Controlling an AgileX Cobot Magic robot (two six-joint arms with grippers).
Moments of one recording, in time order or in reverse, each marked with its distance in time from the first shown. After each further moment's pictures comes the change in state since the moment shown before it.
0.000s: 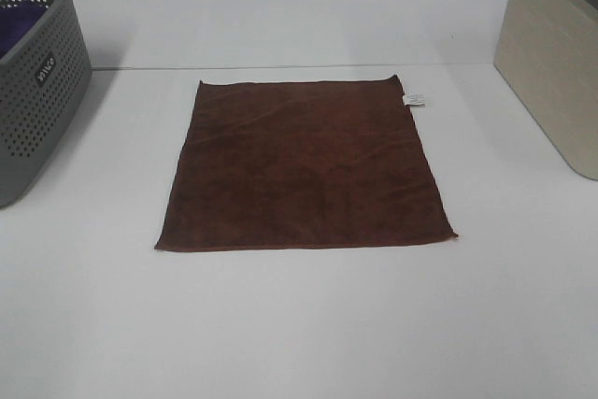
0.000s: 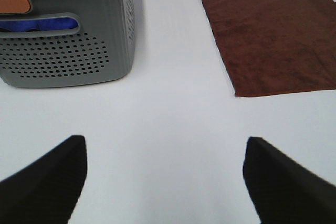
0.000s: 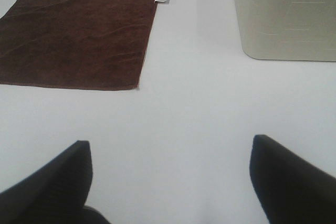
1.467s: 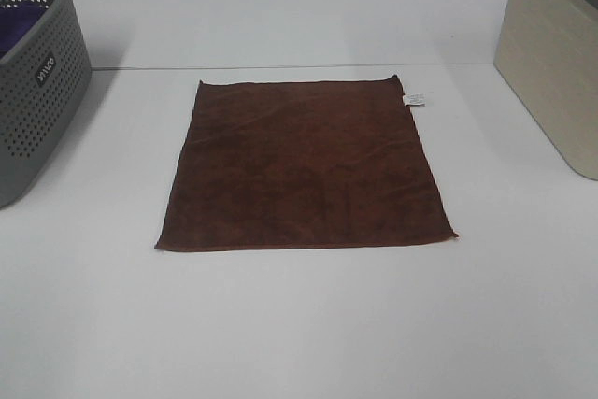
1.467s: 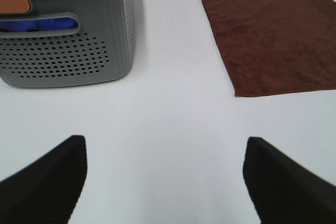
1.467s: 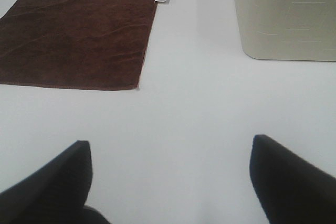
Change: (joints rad) left arm 0.000 0.000 0.000 0.000 0.000 0.000; right arm 0.000 0.000 0.000 0.000 0.000 0.000
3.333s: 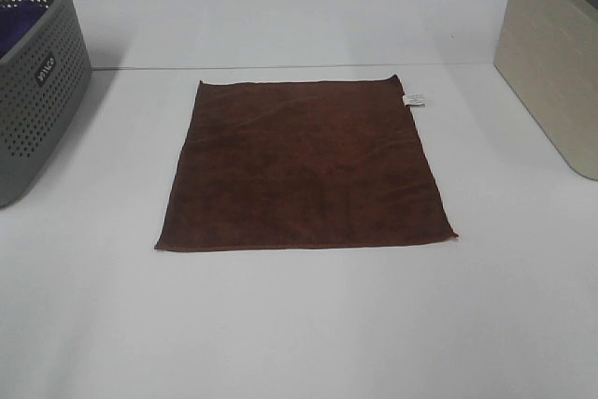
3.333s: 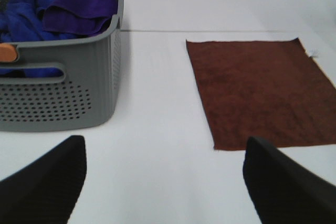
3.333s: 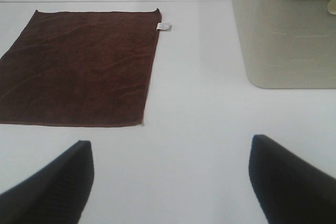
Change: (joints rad) left arm 0.000 0.140 -0.019 -0.083 -0.218 -0.022; right arm 0.000 0.224 -0.030 0.032 -0.209 0.019
